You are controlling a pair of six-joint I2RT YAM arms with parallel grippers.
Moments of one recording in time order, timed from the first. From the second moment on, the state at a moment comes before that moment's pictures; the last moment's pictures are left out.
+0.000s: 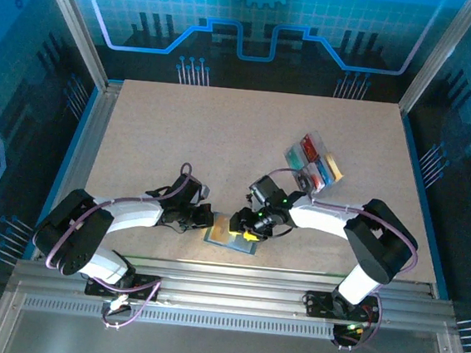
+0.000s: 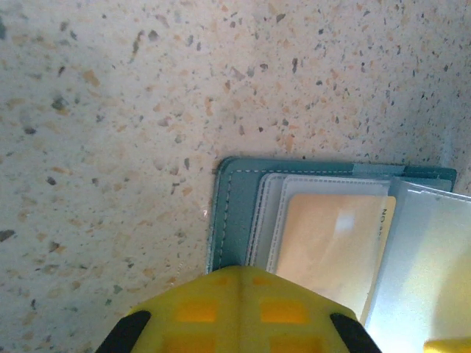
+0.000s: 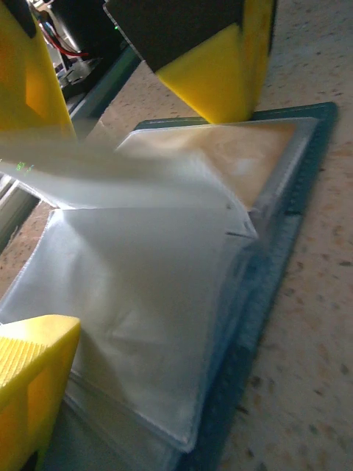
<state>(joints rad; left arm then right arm) -0.53 1.45 0.53 -0.12 0.37 -0.74 0.77 1.64 0.84 -0.33 -0.48 0.89</state>
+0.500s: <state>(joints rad) -0.53 1.45 0.52 -0.11 0.37 -0.75 0.79 1.64 0.94 -0.42 -0.35 0.82</state>
